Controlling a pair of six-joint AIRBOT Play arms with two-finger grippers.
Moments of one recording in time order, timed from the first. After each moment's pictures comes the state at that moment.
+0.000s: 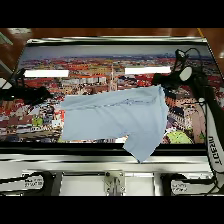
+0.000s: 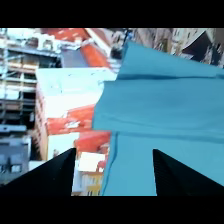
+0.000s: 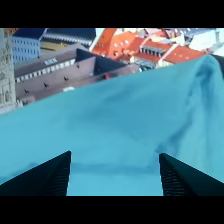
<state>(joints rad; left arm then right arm) 0.26 -1.44 1.24 1.16 -1.08 -1.47 0.00 -1.52 1.40 -1.31 0.90 1.64</state>
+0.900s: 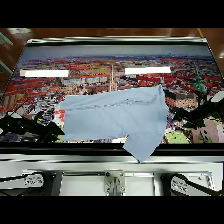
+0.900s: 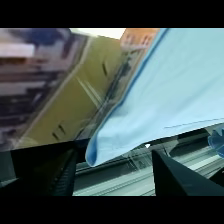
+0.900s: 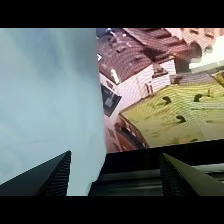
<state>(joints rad) 0.40 -1.45 0.71 0.95 -1.28 -1.24 -0.35 -1.33 1.03 -1.33 1.36 1.49</state>
